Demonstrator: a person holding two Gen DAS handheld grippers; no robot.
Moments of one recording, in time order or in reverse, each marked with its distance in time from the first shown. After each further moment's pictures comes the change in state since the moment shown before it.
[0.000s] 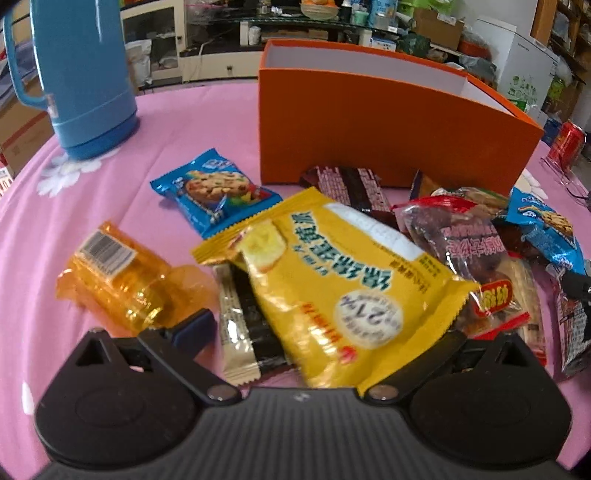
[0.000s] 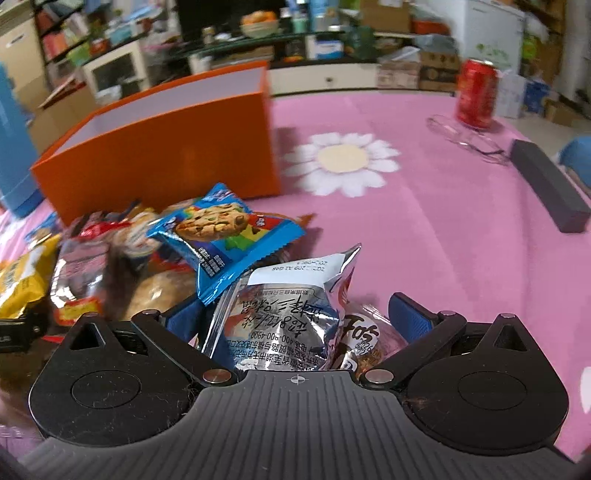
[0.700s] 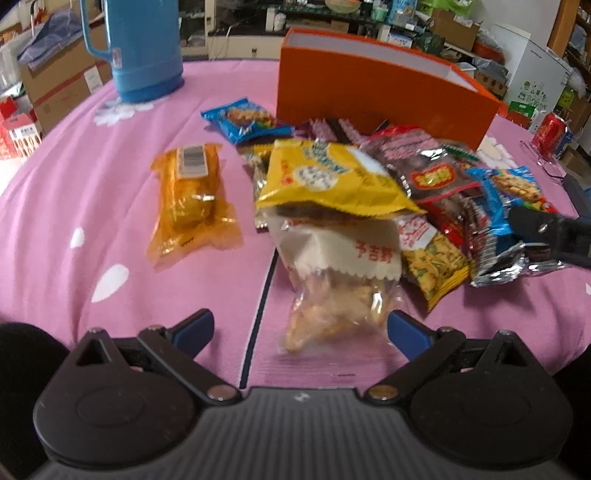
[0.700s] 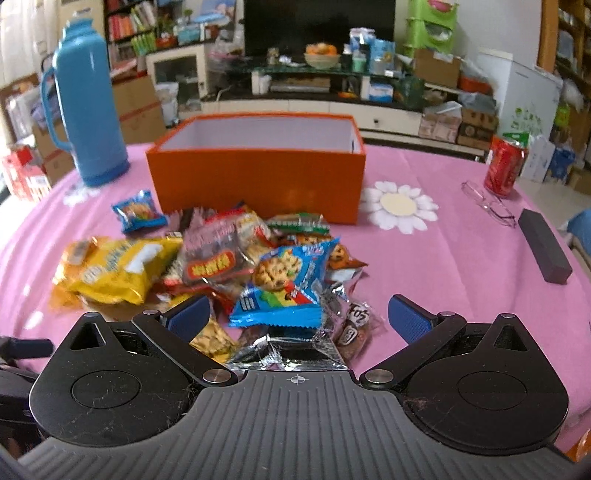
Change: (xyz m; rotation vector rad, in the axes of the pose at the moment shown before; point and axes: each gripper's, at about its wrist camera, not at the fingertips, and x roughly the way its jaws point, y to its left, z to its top) left arm -0.074 -0.014 -0.081 -0.098 0.042 0.023; right arm -0.095 0.075 -0.022 -0.222 -0.085 0.054
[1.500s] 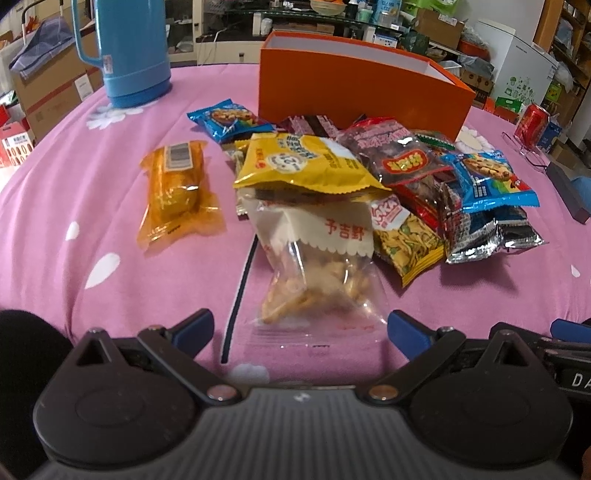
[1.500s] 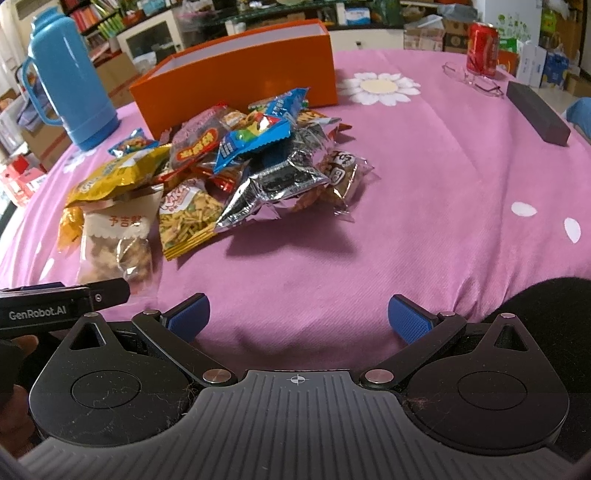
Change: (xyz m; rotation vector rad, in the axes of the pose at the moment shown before) left arm -0.017 -0.013 -0.016 0.038 -0.020 -0.013; right arm -0.016 -0.021 -0.080 0.198 0.197 0.069
